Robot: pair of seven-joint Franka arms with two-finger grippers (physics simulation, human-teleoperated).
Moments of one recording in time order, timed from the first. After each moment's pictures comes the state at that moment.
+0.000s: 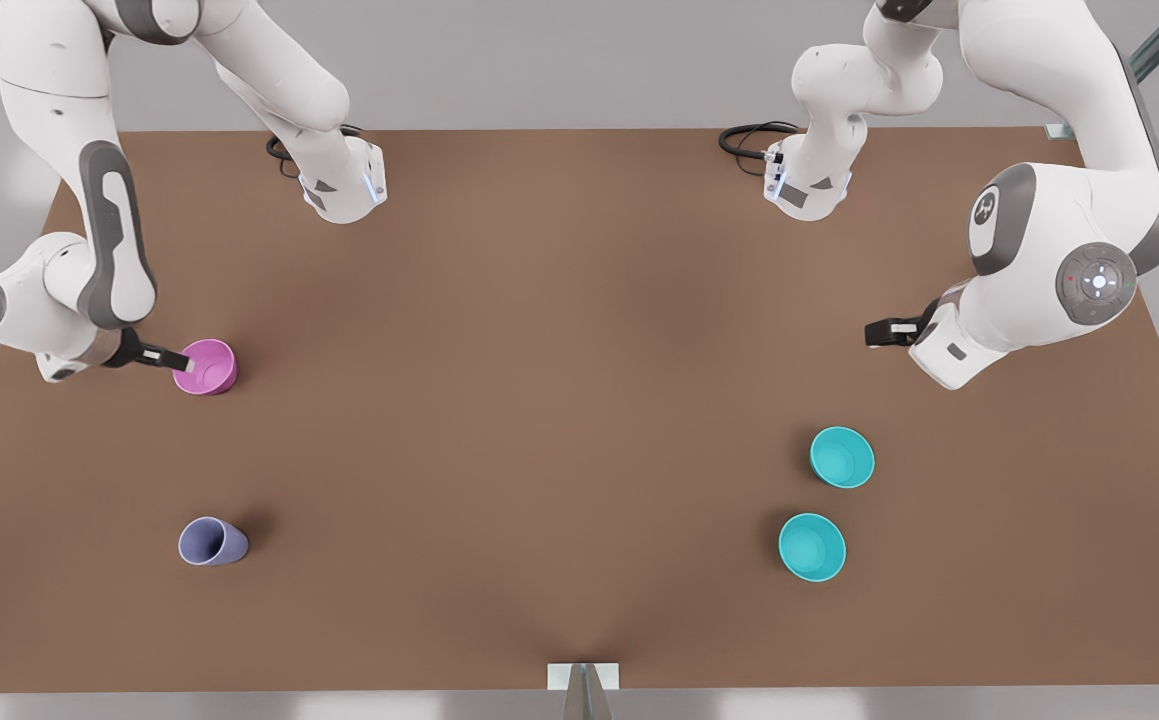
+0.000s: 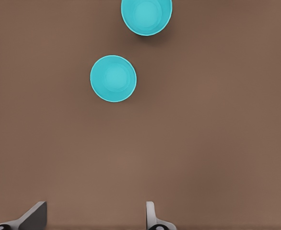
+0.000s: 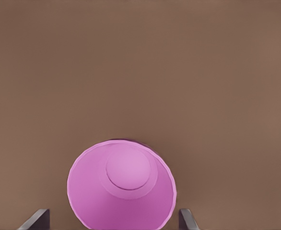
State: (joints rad) left arm -0.13 0.19 0.01 -1.49 -0.03 1.40 -0.13; right arm -0.55 0.22 0.09 -2.19 0.04 2.24 -0.24
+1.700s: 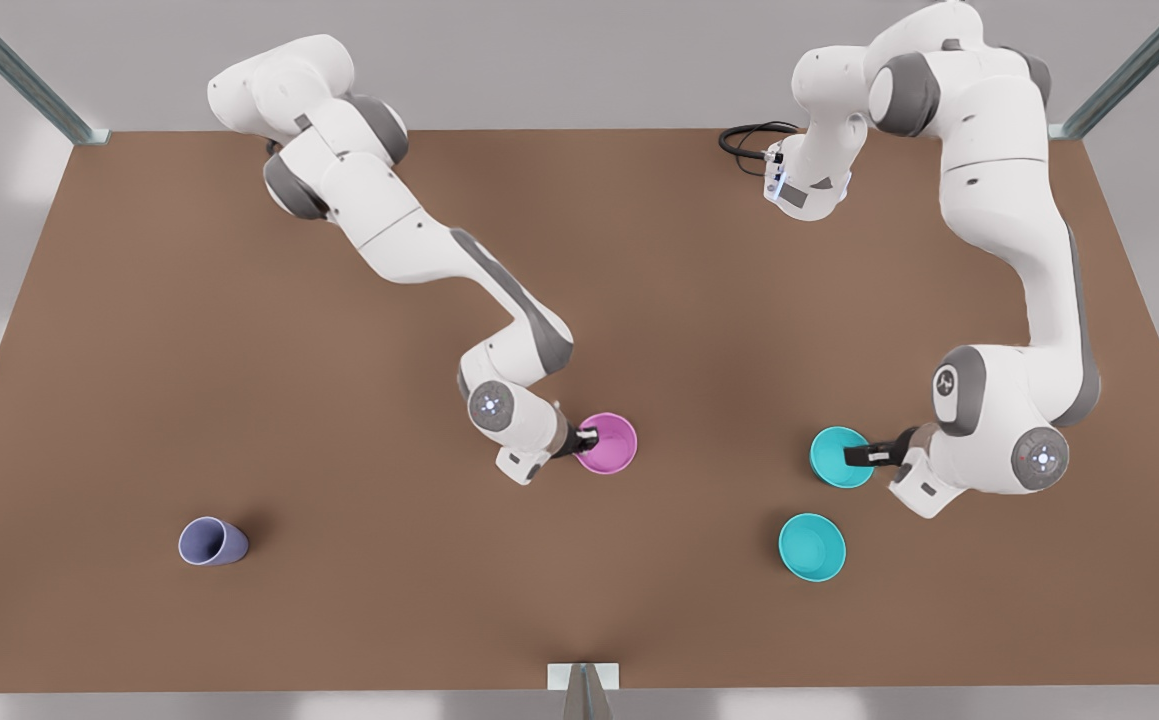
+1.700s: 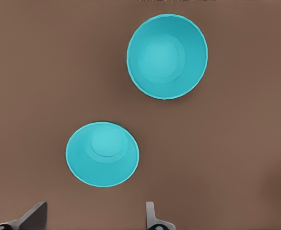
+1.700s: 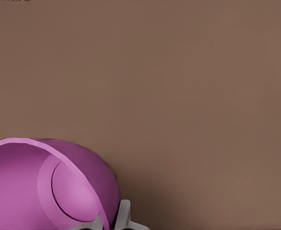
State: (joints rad) left arm -0.05 0.61 0.04 -1.40 -0.14 1.74 -0.10; right arm 0.55 1.00 0.15 -1.19 0.28 2.35 0.35
